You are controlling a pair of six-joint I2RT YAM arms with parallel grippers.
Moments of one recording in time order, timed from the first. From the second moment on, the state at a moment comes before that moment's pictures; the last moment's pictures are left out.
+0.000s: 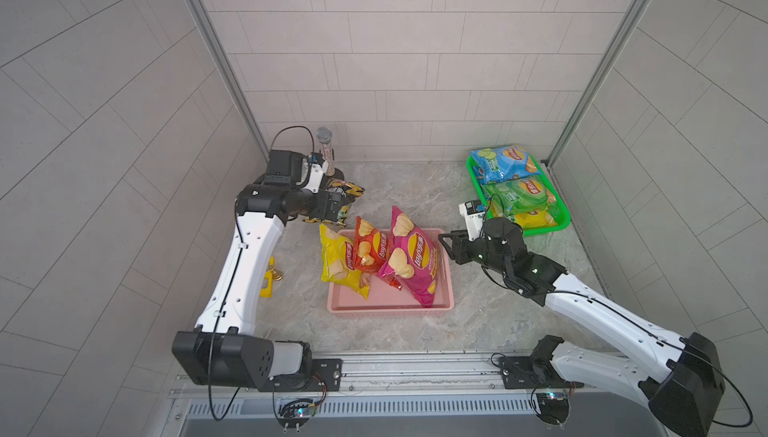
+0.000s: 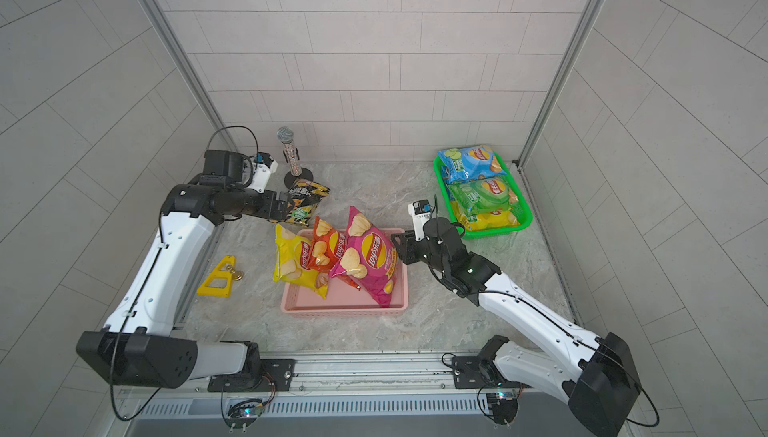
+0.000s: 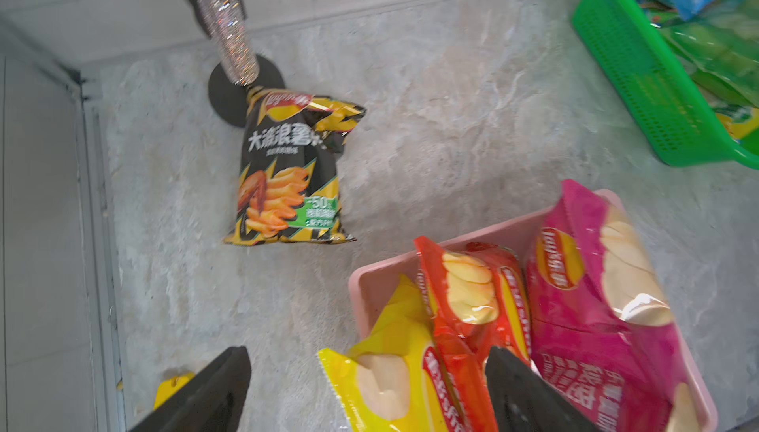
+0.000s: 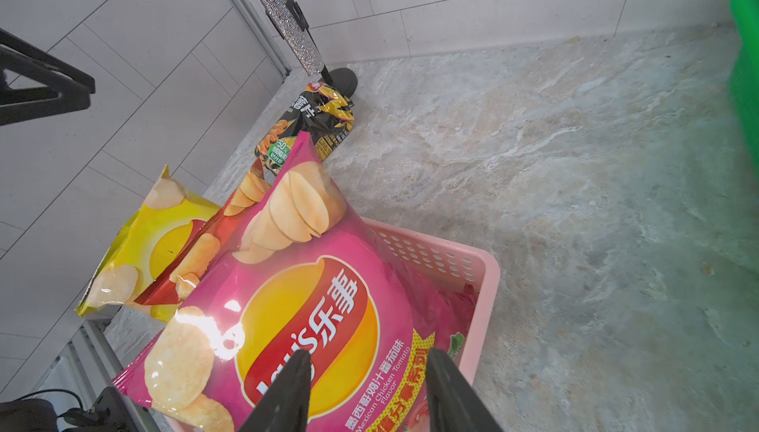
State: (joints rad) left arm 0.00 1.37 1.52 -1.07 0.22 0.12; right arm 0.64 1.05 0.79 -0.21 -0.04 0.45
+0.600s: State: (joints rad) left arm 0.28 1.89 1.64 -1.06 0.42 0.17; right arm 0.64 1.00 0.71 -0.20 -0.06 0.46
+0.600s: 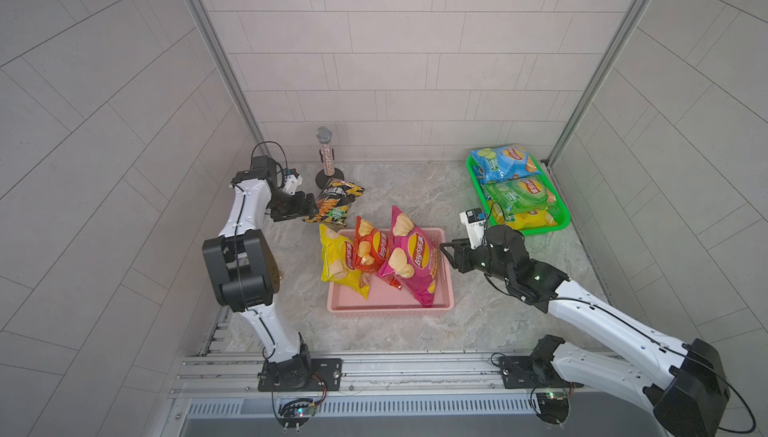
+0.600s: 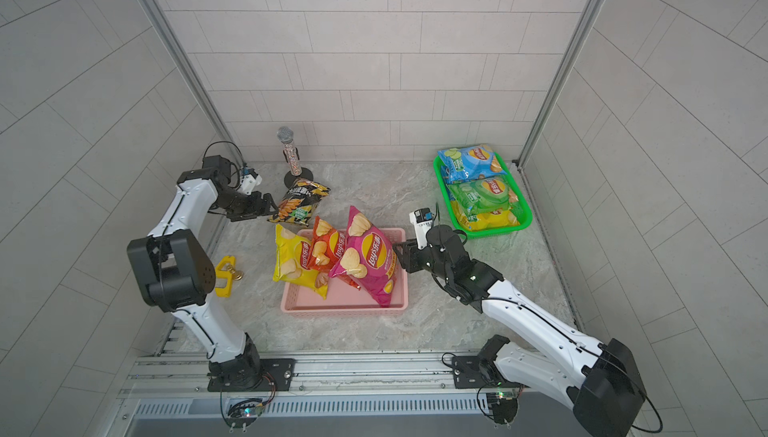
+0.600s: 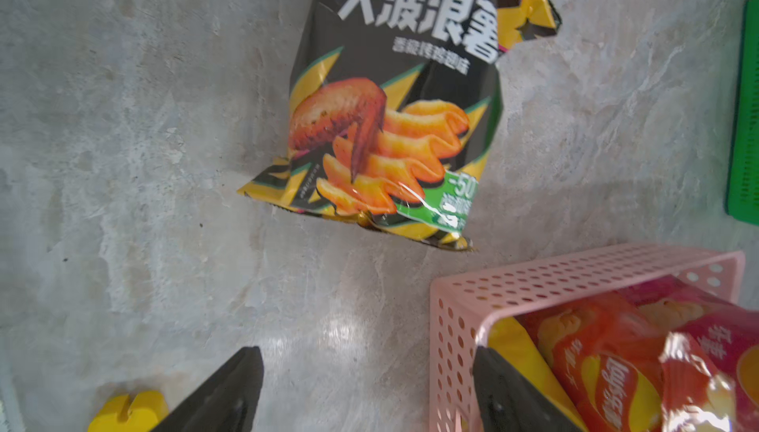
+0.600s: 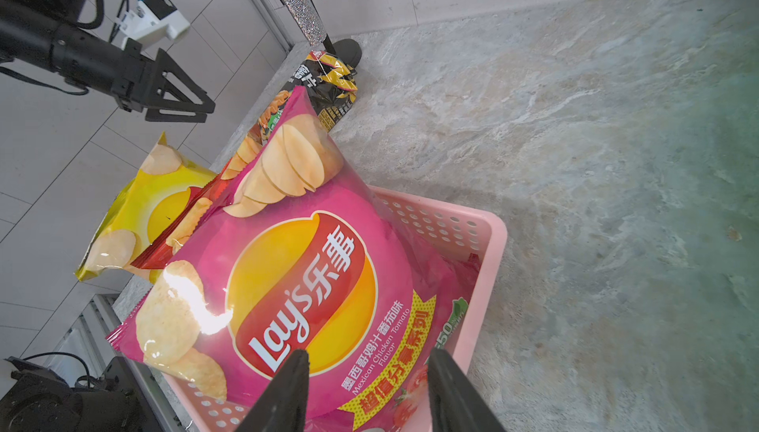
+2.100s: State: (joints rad) left arm 0.29 2.30 1.96 -1.07 0.60 0.29; right arm 0.64 1.03 0.71 -0.19 -0.06 0.46
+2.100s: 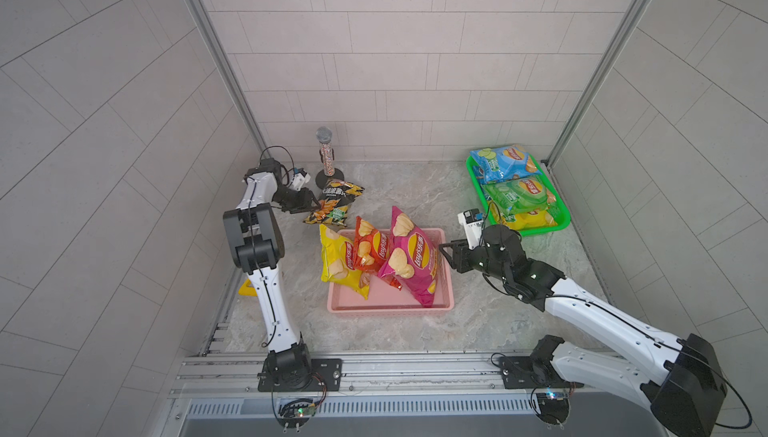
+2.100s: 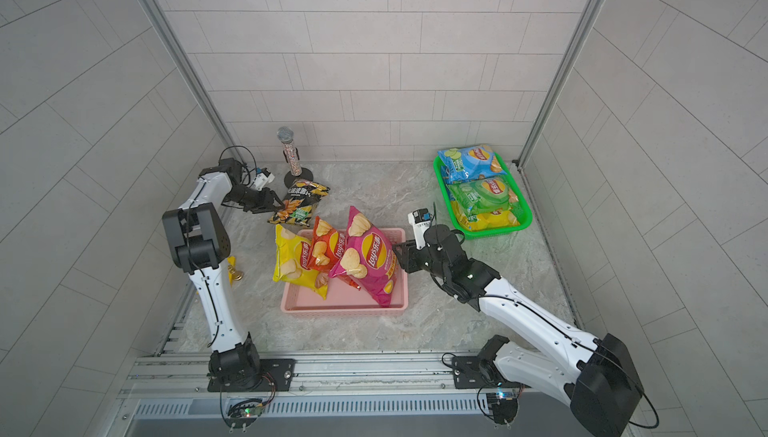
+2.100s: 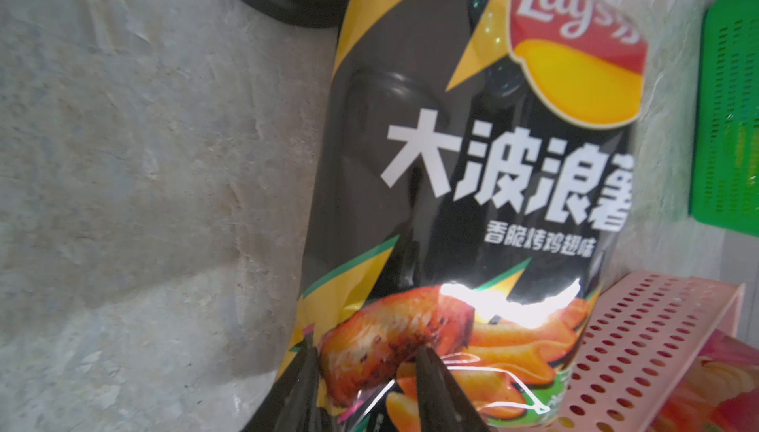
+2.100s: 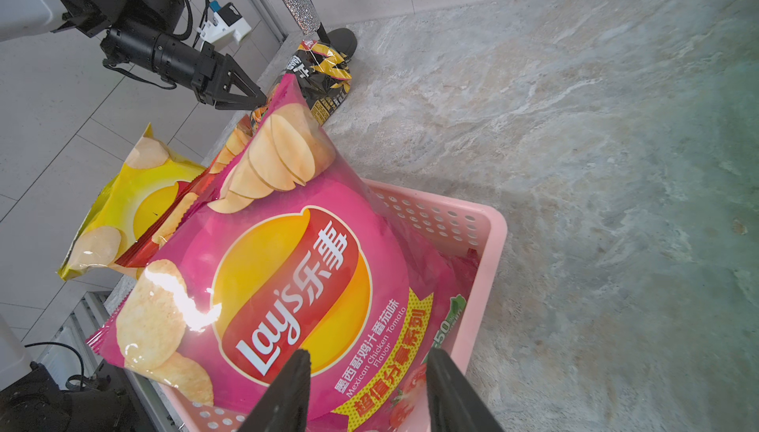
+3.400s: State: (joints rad) left arm 0.29 1.87 1.68 -1.01 0.54 0.36; right arm 0.64 1.01 0.71 -0.20 -0.06 0.45
